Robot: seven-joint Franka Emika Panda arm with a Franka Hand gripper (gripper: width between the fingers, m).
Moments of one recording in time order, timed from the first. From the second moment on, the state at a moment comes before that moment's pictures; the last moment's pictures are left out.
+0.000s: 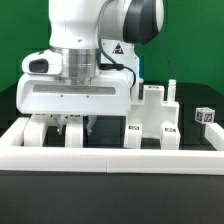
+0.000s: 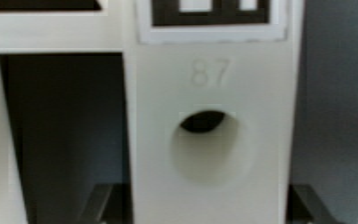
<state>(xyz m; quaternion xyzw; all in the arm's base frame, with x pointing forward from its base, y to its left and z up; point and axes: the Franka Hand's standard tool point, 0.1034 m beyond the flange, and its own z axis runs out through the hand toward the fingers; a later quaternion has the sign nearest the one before) 0.530 -0.114 0.005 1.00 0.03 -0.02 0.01</state>
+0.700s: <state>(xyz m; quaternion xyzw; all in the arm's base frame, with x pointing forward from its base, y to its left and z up) 0.542 -0.098 0.070 1.00 0.01 -0.02 -0.01</state>
